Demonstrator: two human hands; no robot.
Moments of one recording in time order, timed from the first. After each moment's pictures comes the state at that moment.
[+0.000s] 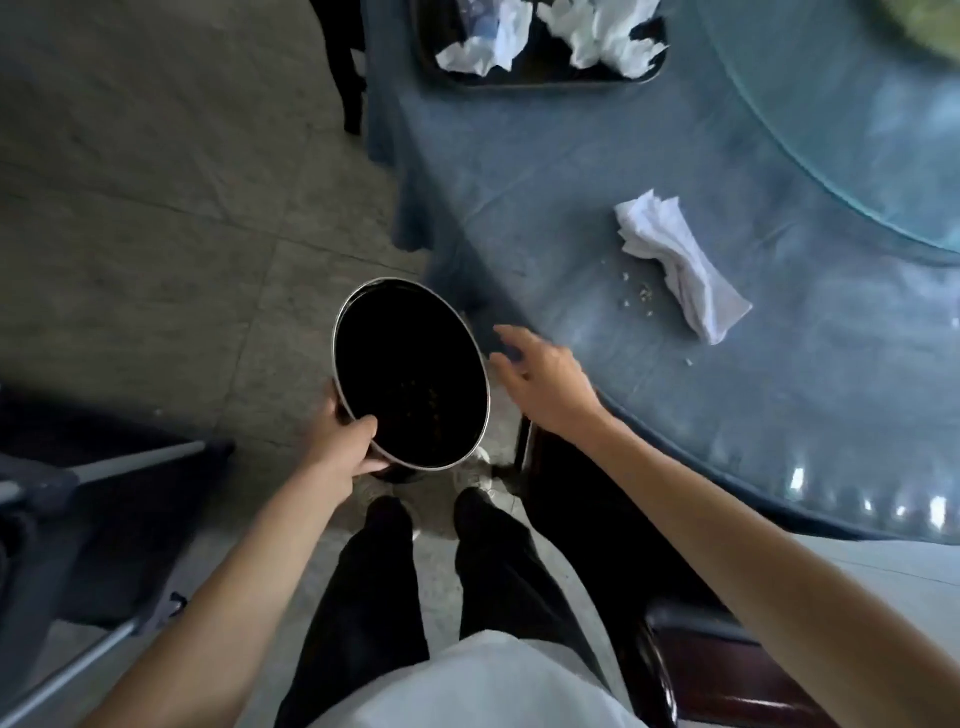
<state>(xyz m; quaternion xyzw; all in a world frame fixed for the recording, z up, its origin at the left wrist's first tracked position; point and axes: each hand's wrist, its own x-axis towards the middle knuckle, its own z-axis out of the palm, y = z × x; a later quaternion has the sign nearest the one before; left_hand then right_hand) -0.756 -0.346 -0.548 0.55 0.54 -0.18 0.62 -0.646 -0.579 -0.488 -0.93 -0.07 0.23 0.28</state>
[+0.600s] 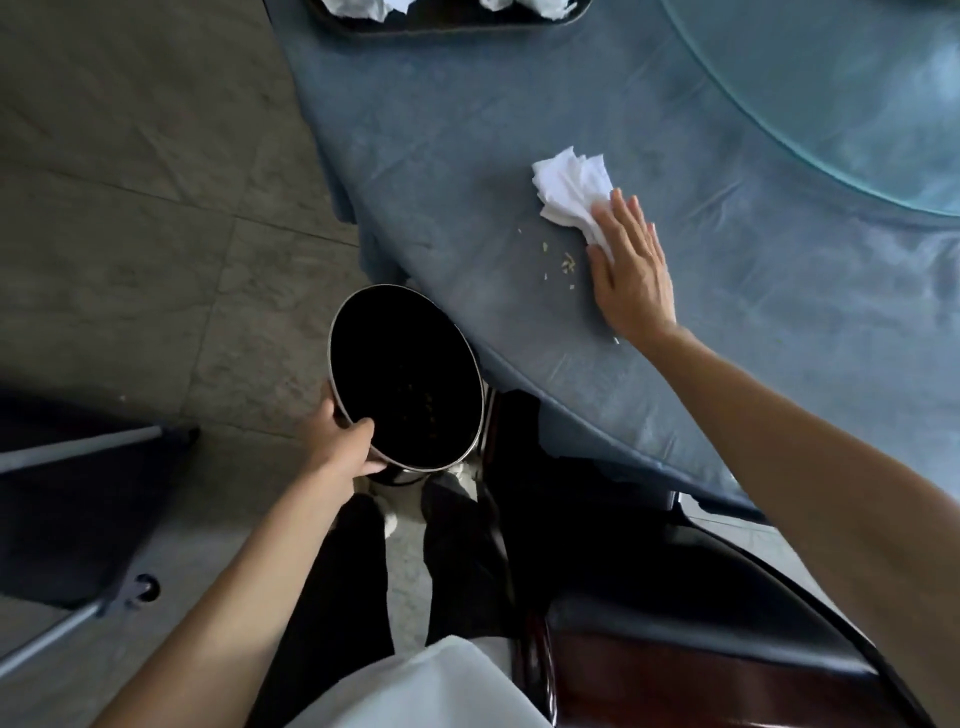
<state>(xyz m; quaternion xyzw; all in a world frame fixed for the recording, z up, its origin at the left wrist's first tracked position) -0.746 -0.472 -0.564 0.58 0.55 -0.19 0.57 -0.529 -0.783 -0.534 -0.97 -0.14 0.02 0.21</state>
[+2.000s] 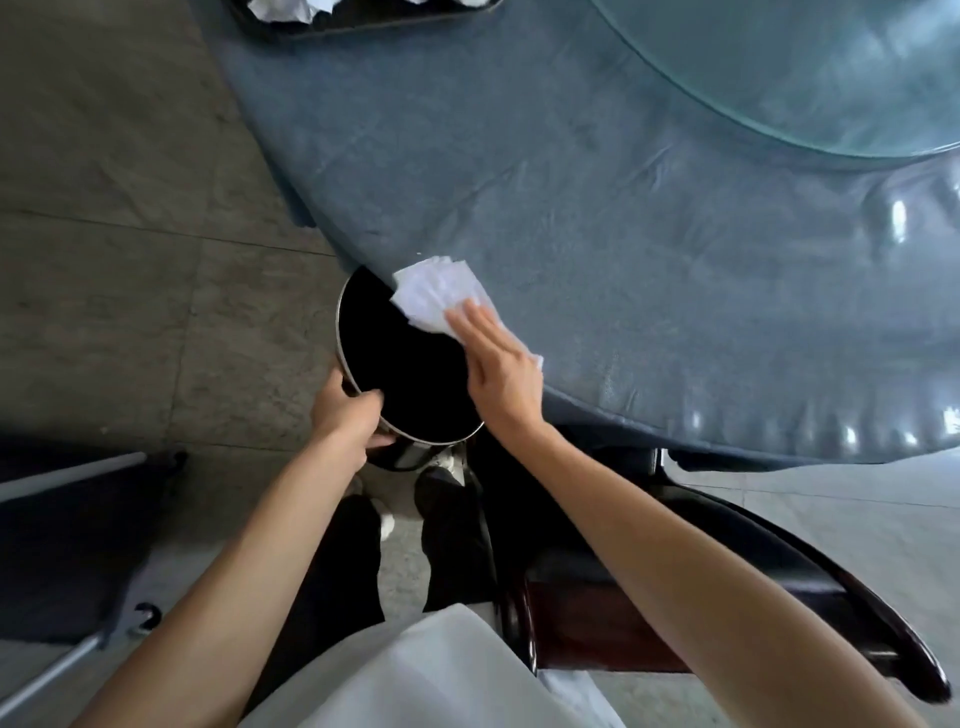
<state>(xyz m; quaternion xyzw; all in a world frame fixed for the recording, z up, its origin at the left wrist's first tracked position) -0.719 -0.518 -0.523 0.62 0.51 -0.20 0.56 -0.689 -0.701 -0.513 -0.93 -0.09 0.03 0.35</state>
